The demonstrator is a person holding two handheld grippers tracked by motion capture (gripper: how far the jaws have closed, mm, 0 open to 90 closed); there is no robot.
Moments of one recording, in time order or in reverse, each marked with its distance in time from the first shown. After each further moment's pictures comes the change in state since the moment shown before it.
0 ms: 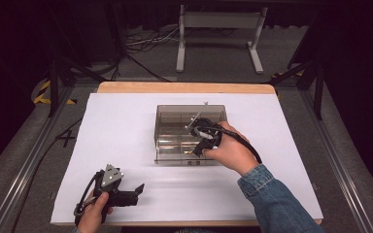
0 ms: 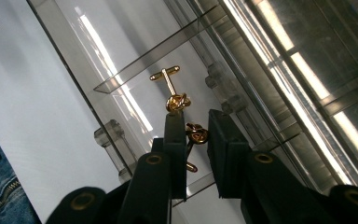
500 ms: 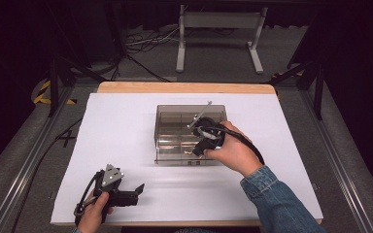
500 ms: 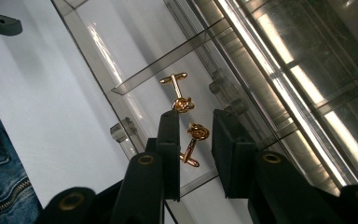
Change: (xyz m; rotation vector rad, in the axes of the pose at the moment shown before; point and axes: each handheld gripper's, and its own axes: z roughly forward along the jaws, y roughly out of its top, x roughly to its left) left arm 0.000 0.000 0.000 0.005 0.000 0.002; right arm 0.004 -0.005 -0.011 -0.046 0.004 -0.012
